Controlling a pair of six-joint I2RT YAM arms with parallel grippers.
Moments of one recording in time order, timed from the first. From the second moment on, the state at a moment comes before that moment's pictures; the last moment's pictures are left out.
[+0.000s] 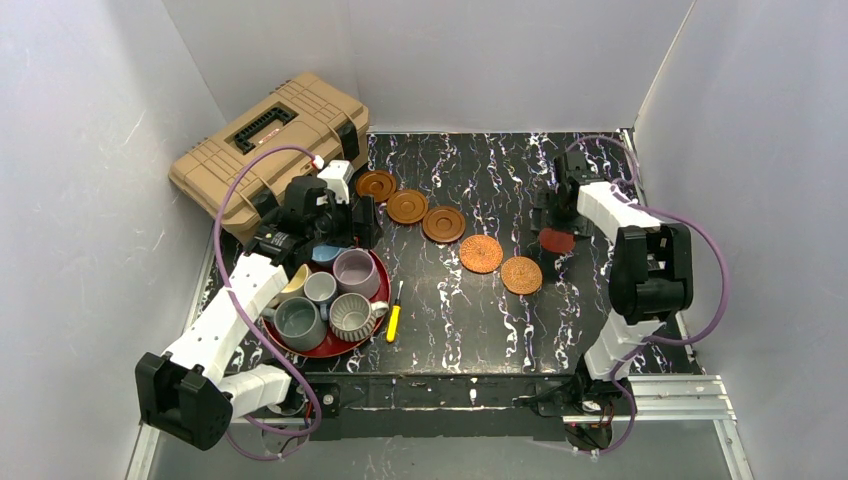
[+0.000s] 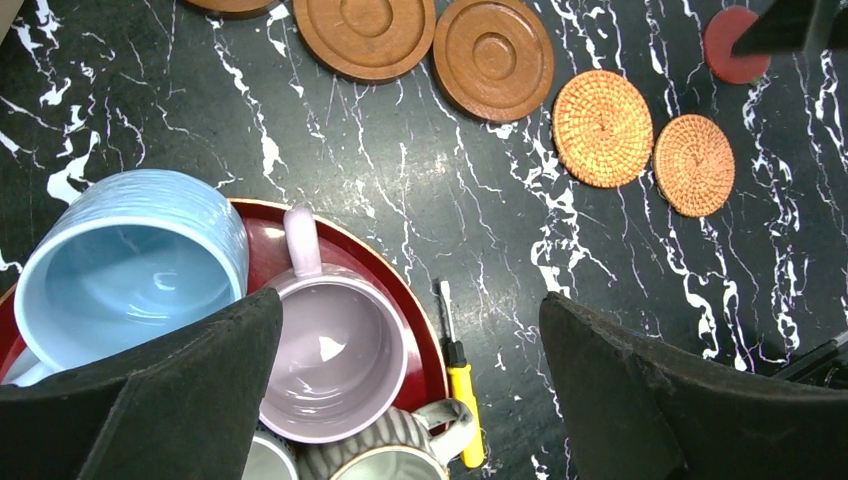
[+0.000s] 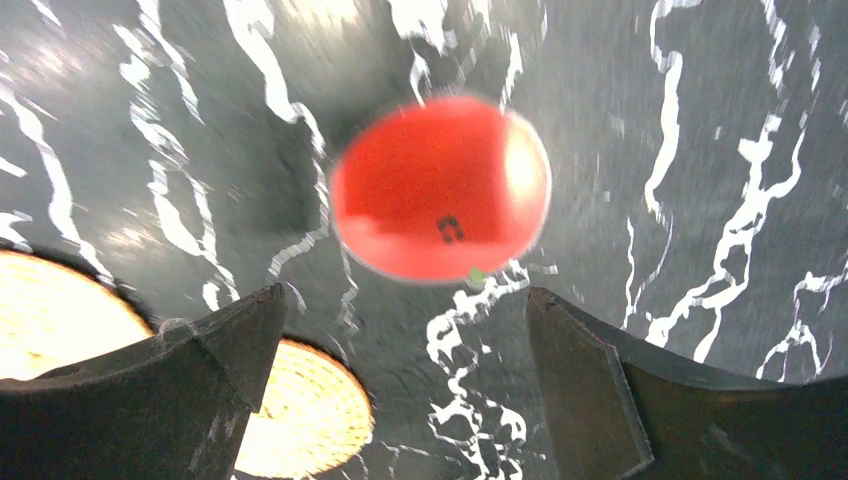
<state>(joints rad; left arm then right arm) -0.37 1.14 1.01 -0.51 0.15 -0.23 0.12 1.76 1.21 -0.66 0.14 0.22</state>
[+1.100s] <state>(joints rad) -0.37 1.14 1.01 -0.51 0.13 -0.23 0.06 1.99 1.38 -0.51 0.10 0.18</state>
